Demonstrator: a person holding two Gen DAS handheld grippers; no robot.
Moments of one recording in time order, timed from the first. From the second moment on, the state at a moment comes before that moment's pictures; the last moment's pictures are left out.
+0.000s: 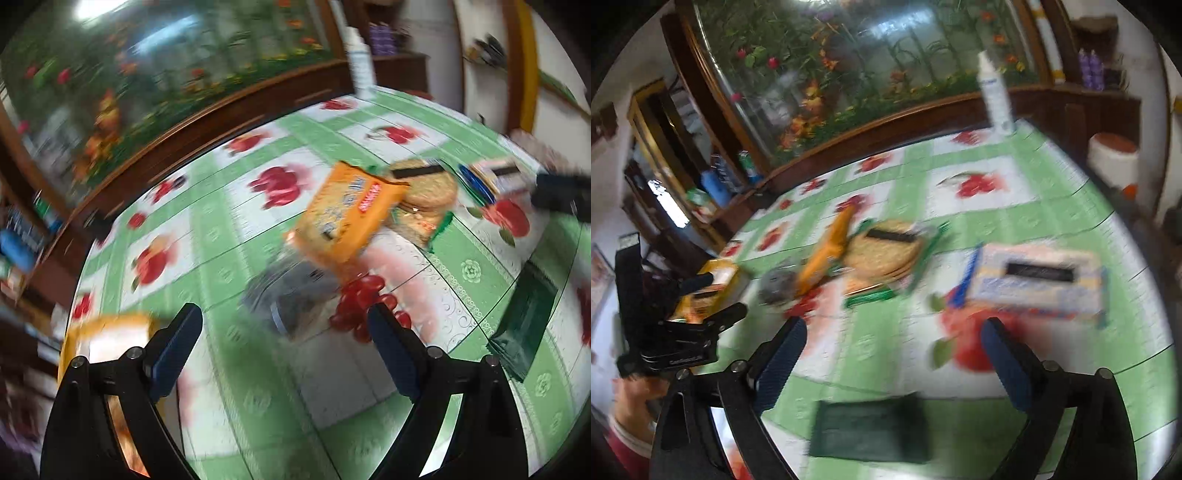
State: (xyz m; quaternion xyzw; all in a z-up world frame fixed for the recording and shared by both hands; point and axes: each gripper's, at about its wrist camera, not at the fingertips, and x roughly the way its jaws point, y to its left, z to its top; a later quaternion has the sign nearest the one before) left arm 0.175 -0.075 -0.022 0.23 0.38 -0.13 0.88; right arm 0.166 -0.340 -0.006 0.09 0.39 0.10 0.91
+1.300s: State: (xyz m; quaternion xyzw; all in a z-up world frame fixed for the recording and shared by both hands) left arm 0.257 -0.059 -0.060 0.12 0.48 -0.21 0.85; right arm 0.237 -0.364 -0.041 -0.03 0.45 -0.12 0.89
